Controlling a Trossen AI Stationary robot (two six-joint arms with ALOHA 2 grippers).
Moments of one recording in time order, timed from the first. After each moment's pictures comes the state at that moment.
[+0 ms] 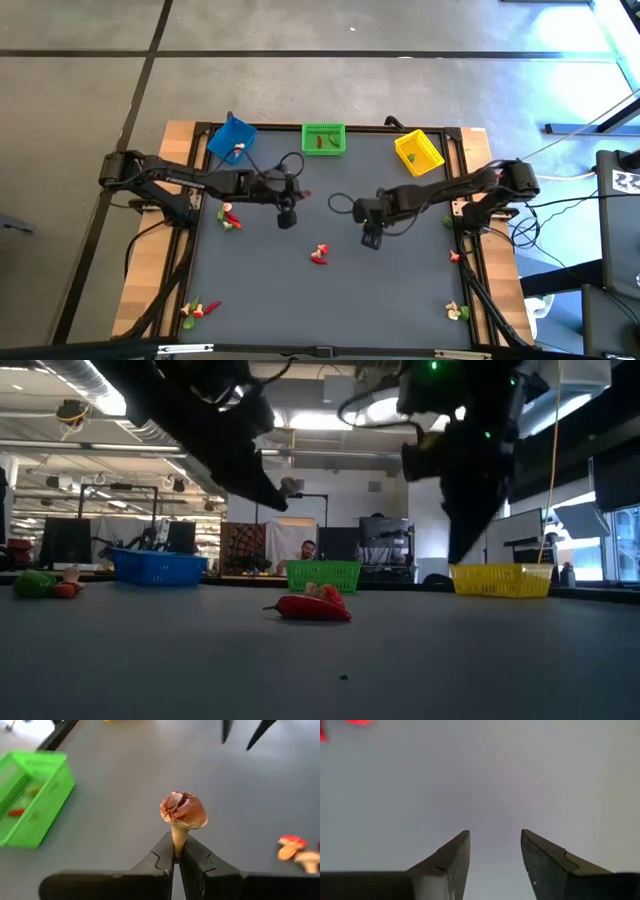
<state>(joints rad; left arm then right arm) 0.09 1.41 0.73 0.01 -0.18 -0.03 0.09 1.62 1.01 -0.69 0.08 0.41</state>
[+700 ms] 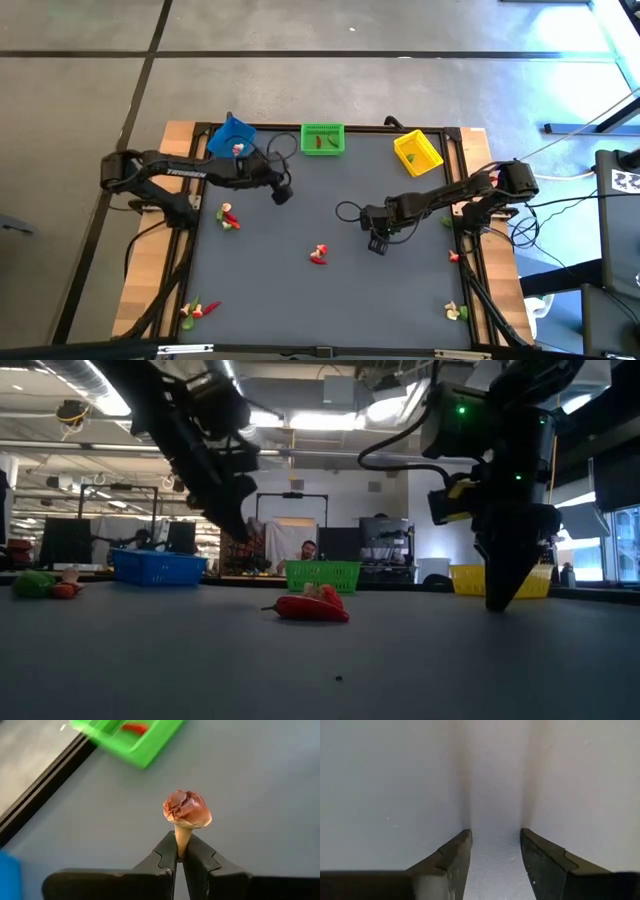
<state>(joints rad) 0.29 1.41 0.73 -0.23 -0.37 -0.20 0.11 1.68 0.82 -0.55 0.04 0.50</state>
